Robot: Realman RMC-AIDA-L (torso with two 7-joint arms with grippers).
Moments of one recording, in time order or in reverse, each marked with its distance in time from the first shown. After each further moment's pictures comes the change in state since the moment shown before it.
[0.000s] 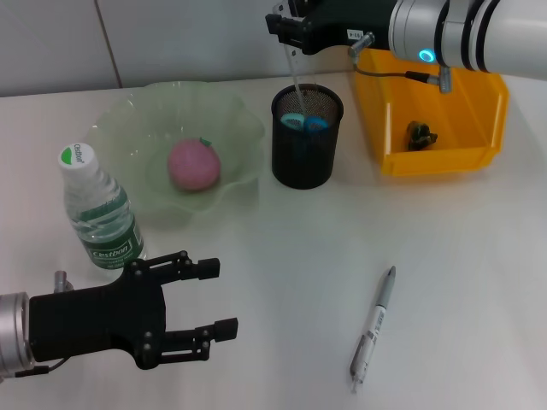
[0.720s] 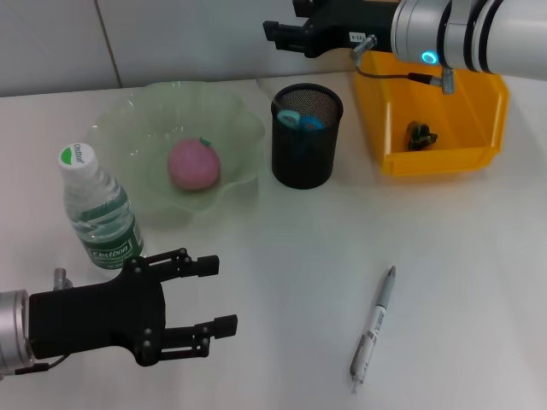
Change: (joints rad) left arm -0.003 0.001 -0.002 0.000 -0.002 -0.004 -0.001; right arm -0.004 -0.003 0.000 -0.005 -0.013 -0.014 0.006
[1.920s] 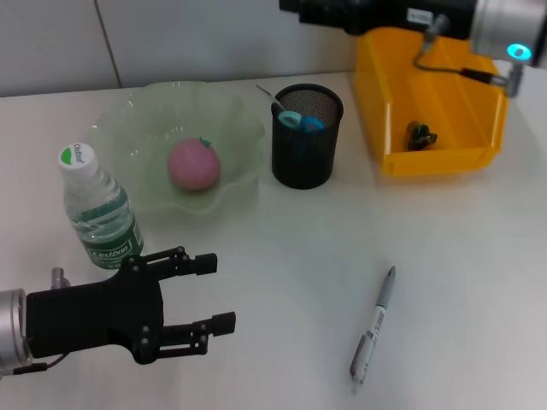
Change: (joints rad) left arm 0.003 0.000 -0.007 0.002 -0.004 0.006 -0.012; right arm -0.222 -0.006 0.083 -0.306 0.188 -0.395 0.059
